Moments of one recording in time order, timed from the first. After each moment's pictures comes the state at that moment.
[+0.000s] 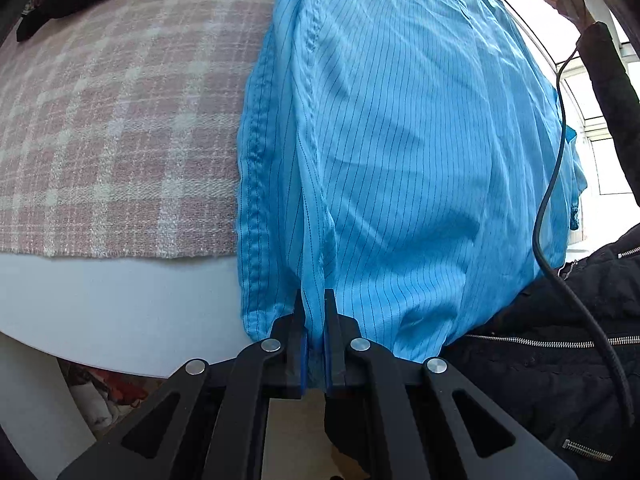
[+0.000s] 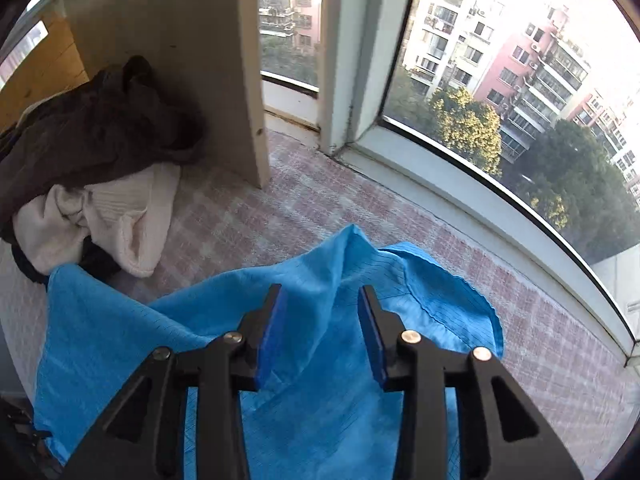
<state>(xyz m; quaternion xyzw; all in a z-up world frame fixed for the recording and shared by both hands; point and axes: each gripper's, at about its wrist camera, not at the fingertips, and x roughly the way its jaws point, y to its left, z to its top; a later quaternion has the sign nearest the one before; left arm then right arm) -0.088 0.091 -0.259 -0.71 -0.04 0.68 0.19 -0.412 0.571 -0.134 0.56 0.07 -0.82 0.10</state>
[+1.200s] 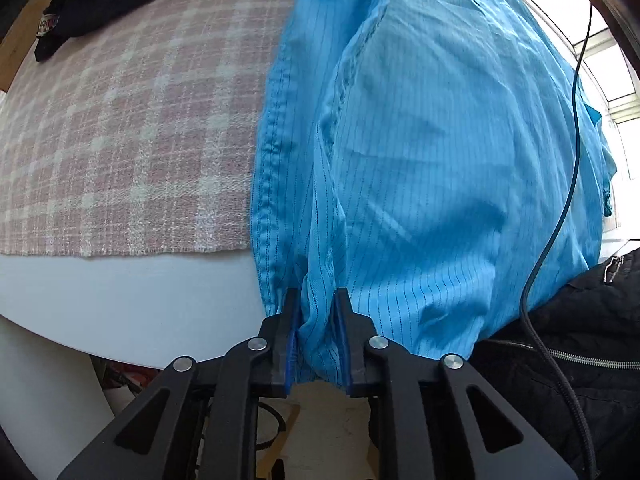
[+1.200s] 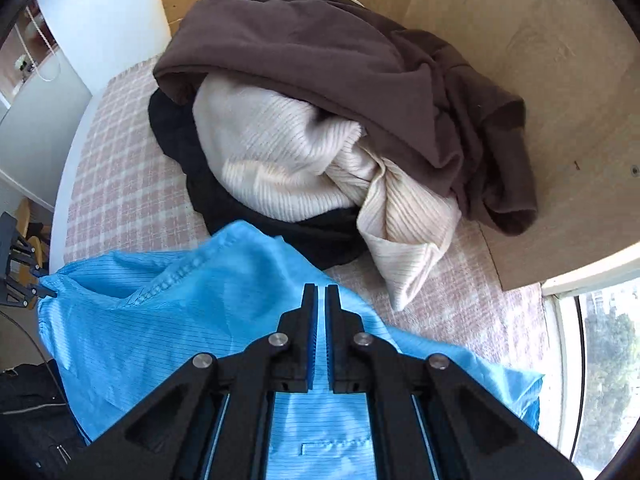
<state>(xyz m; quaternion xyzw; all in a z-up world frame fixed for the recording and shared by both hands) -0.078 0.141 -0.256 -0.70 -0.01 0.70 0.15 -0.356 0.380 -0.135 0.52 0.27 -0.74 0.33</state>
